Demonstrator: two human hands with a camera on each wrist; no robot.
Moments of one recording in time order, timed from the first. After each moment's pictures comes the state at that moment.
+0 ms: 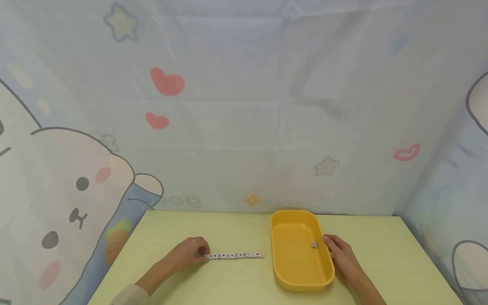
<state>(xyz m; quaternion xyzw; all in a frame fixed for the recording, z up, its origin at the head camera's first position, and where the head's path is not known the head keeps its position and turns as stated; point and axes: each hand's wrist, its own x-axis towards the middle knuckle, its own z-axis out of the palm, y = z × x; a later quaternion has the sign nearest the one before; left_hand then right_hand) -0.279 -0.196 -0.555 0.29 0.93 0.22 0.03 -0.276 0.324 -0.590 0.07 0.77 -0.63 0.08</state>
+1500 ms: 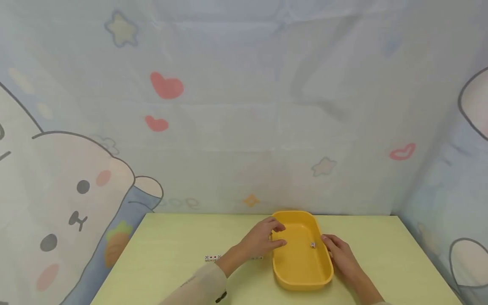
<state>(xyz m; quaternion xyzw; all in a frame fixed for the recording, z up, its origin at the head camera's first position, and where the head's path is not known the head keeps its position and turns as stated) -0.309 0.026 -0.515 0.34 0.90 0.28 -0.02 -0.289 0.327 -0.588 0.06 0.77 -0.63 0.09</state>
